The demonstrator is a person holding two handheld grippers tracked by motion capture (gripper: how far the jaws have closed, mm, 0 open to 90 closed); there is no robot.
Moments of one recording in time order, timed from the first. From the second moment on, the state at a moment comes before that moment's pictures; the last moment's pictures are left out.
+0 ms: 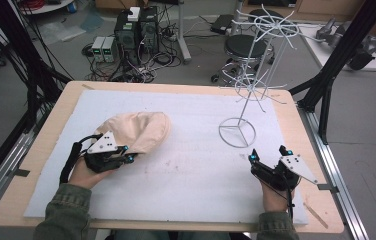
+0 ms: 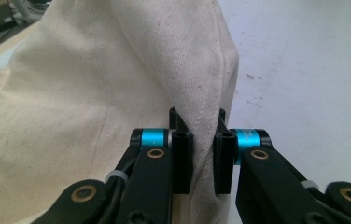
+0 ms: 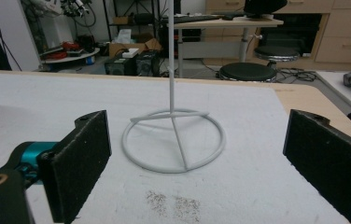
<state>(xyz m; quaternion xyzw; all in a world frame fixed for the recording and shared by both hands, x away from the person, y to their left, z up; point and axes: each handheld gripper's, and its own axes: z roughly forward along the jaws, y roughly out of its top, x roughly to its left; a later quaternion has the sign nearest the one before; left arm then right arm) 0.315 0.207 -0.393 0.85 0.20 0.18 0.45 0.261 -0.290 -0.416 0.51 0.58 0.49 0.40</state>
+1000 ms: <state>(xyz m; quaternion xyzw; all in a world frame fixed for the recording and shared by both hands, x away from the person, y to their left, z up) 0.308 0.218 -0.315 0.72 0.19 0.29 0.60 0.260 -0.292 -0.415 0.51 0.57 0.50 0.40</state>
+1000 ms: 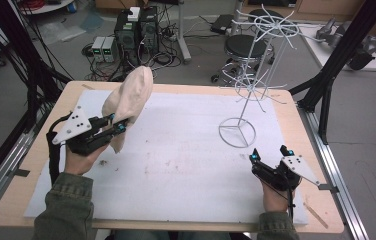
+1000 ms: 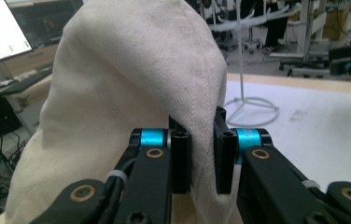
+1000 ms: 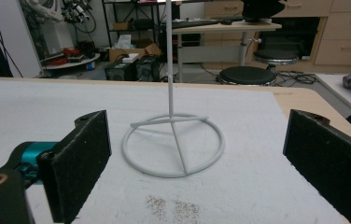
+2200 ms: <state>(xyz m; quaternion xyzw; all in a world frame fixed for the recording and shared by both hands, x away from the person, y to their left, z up) 0.332 0.186 -0.250 0.63 0.17 0.35 0.67 0.255 -0.293 -0.412 0.51 0.55 0.51 0.41</state>
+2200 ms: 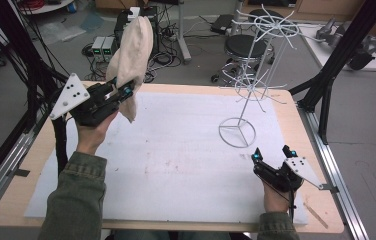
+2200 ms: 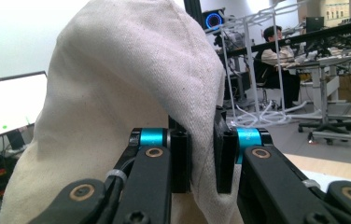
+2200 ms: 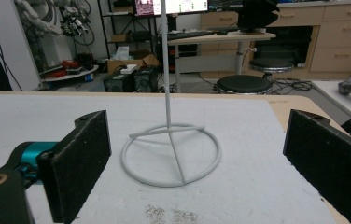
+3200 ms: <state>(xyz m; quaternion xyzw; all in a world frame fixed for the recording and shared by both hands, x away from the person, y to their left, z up) 0.363 0.107 -0.200 0.62 0.11 0.33 0.70 0.254 -0.295 -0.412 0.51 0.55 0.52 0.42</state>
